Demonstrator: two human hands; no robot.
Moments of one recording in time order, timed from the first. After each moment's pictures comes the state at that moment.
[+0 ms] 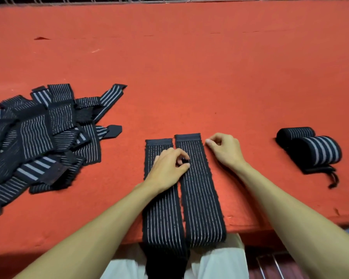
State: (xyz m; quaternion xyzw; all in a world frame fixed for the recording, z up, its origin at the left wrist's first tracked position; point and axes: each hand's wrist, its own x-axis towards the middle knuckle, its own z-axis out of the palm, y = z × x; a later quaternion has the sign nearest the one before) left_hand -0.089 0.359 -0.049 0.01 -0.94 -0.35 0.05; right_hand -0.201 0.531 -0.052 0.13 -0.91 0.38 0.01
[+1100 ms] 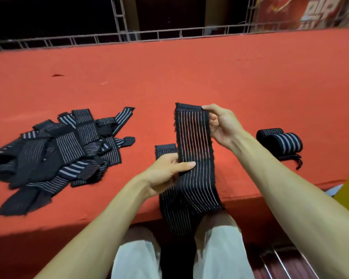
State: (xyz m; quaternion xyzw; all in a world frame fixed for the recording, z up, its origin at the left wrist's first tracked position) left_hand 0.018 0.366 0.038 -0.01 -0.67 -0.73 -0.15; right_hand -0.098 0.519 0.096 0.08 -0.49 0.86 -0.16
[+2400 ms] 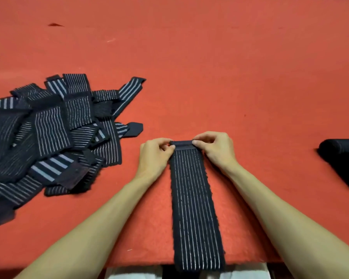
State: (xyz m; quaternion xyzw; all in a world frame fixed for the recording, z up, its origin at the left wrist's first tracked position) left_hand -0.110 0.265 -0.059 0.17 -0.87 -0.42 0.19; right_hand -0.191 0.425 -0.055 0.15 -0.86 0.49 -0.03
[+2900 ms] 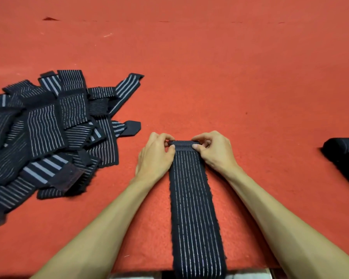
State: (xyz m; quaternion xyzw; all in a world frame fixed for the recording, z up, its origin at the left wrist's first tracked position) left_hand -0.116 0.268 -0.062 0.17 -0.92 -0.31 0.15; right_hand -0.195 0.421 -0.063 0.19 -0.90 0.39 0.01
